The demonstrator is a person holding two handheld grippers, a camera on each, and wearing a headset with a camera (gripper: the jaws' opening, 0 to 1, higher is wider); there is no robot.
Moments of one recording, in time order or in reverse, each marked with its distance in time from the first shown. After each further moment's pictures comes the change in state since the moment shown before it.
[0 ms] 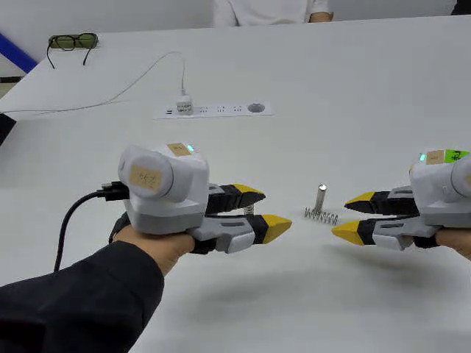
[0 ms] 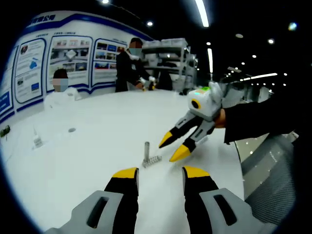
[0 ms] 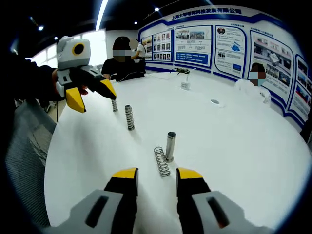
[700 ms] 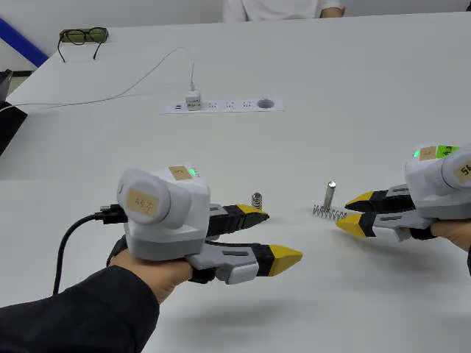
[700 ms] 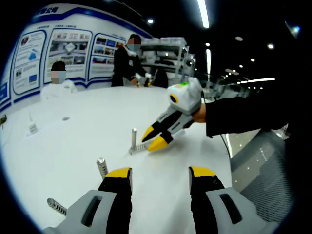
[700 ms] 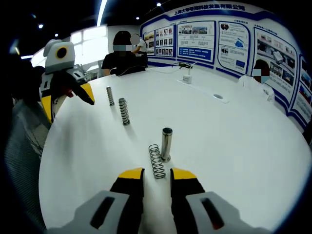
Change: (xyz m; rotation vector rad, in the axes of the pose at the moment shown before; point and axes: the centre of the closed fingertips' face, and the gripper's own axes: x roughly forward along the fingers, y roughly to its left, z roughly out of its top) left arm -0.012 -0.025 -0.025 -0.051 0.019 -0.050; right arm 0.018 -0.008 -0.007 -0.008 0.045 0.026
